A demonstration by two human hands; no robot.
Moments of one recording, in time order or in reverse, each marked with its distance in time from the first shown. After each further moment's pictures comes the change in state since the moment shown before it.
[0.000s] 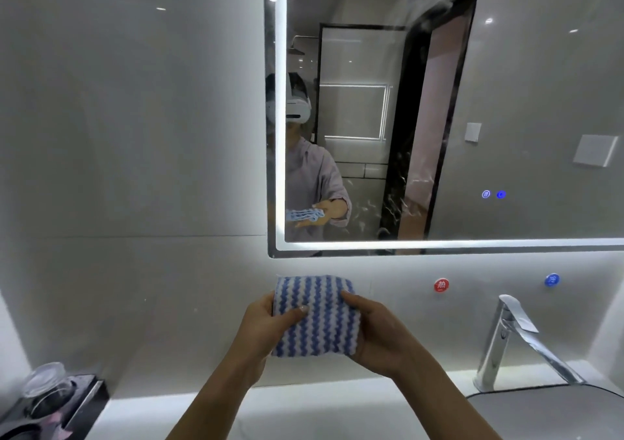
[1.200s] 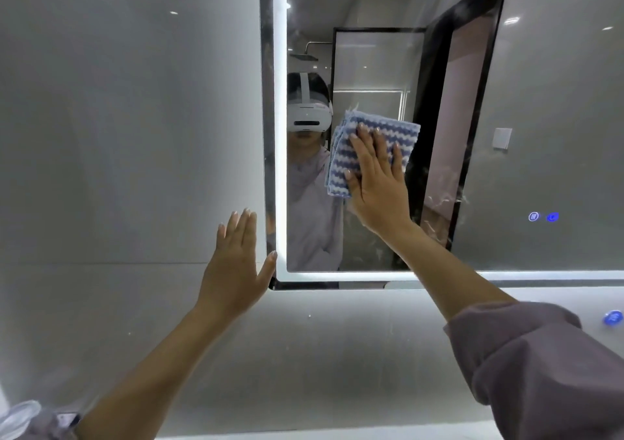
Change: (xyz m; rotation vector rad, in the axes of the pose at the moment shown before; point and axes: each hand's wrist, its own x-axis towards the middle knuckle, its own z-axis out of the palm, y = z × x) left_hand 0.126 0.060 -0.039 1.283 0.407 0.710; right_hand 0.158 -0.196 0.018 -1.976 0.727 -1.501
